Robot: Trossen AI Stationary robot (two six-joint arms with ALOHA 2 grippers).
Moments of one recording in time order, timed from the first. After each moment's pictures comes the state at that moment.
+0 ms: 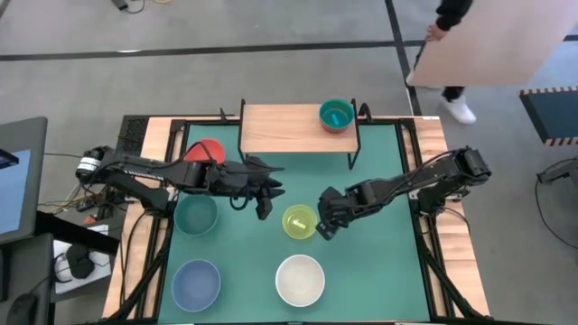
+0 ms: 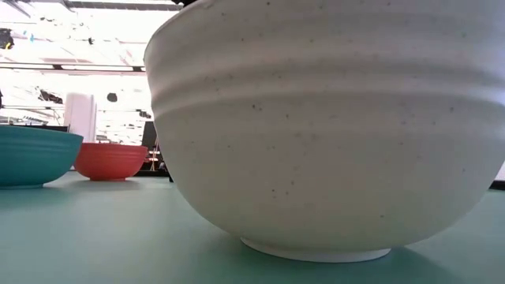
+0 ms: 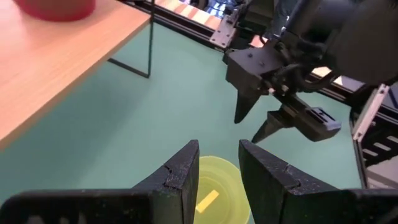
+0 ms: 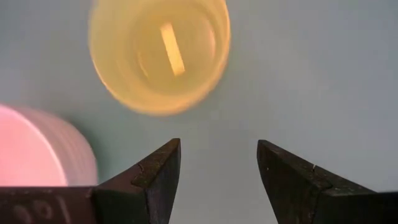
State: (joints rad) left arm -0.11 1.34 1.12 -0.23 -0.27 -0.44; right arm 0.23 1.58 1.13 -0.74 0.08 1.00
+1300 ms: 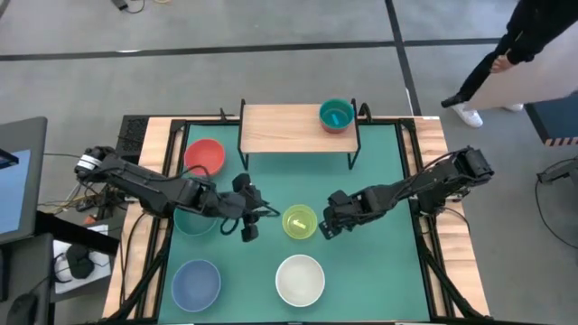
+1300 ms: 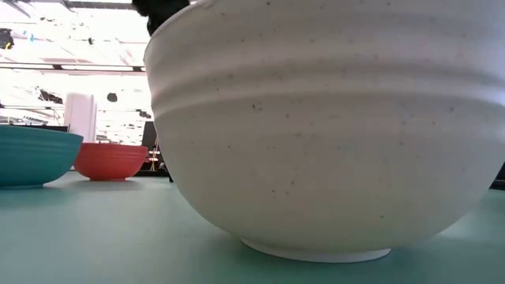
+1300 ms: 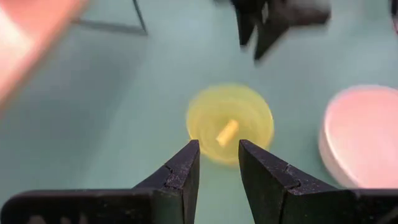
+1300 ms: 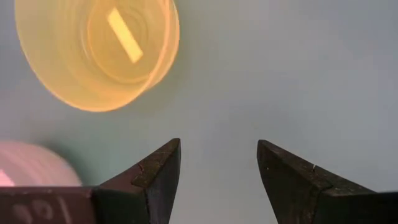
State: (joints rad) left arm -0.28 1.32 1.03 -0.37 -0.39 -0.30; right arm 0.26 1.56 0.99 -0.66 0.08 1.29
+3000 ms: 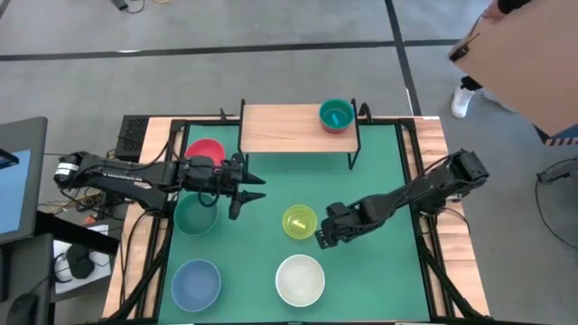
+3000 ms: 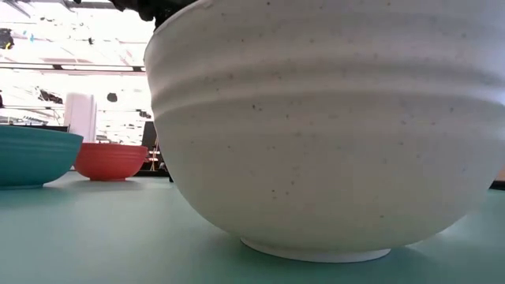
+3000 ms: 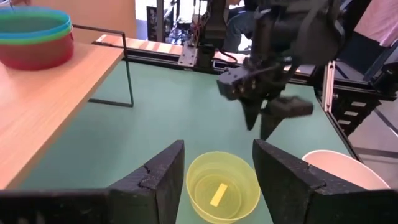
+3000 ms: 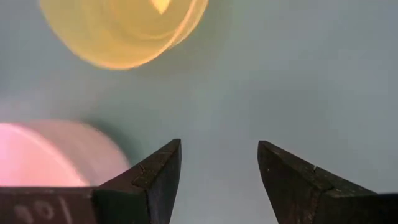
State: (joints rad) left arm -0.02 1.03 0.75 0.04 -0.07 -0.15; right arm 0.34 1.61 1.02 -0.58 0.00 1.52
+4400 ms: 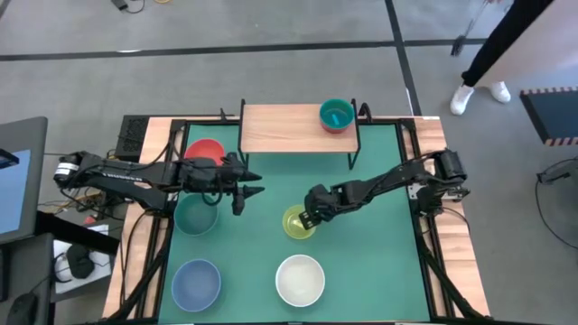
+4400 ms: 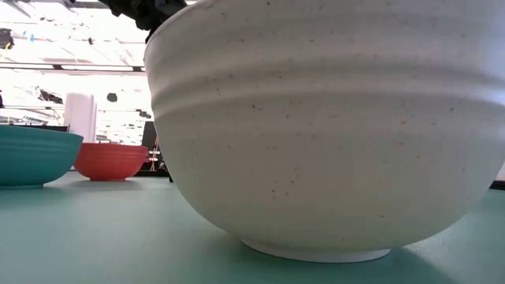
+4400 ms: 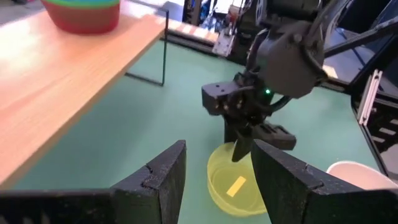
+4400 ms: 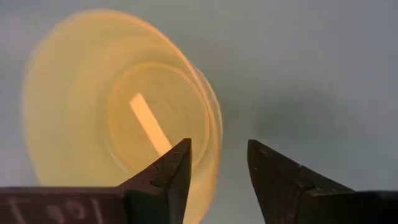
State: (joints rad) left arm -0.03 1.03 0.75 -0.04 -0.20 -0.28; right arm 0.11 1.77 1.02 -0.36 0.03 1.17
